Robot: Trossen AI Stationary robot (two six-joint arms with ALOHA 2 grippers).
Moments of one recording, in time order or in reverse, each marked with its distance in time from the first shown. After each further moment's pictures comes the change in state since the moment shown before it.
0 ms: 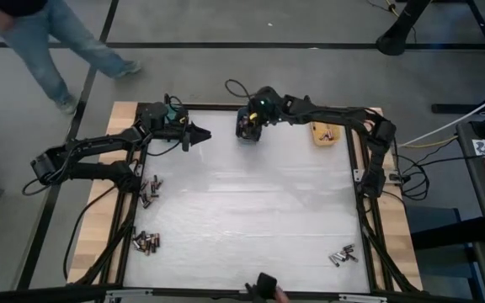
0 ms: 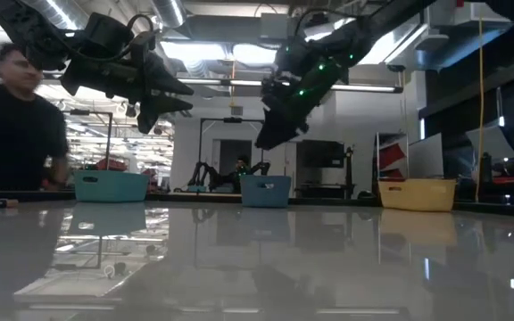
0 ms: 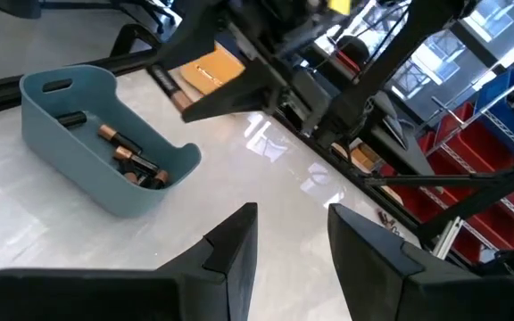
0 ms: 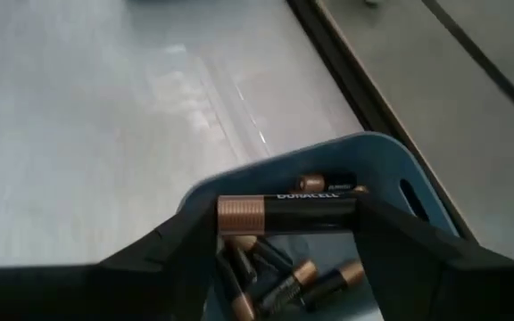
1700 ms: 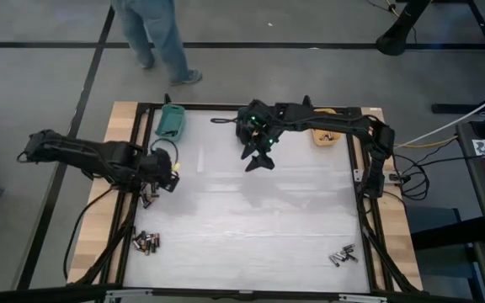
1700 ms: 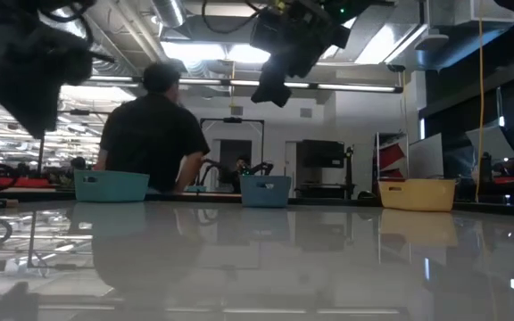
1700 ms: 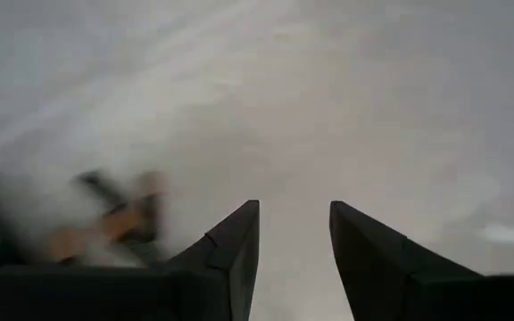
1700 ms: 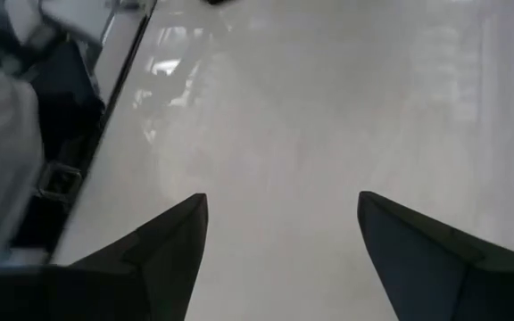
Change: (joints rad) left arm -0.817 -0.233 0.244 -1.448 -0.728 -0.712; right arm 0.175 -0.016 0.209 -0.467 -0.623 -0.139
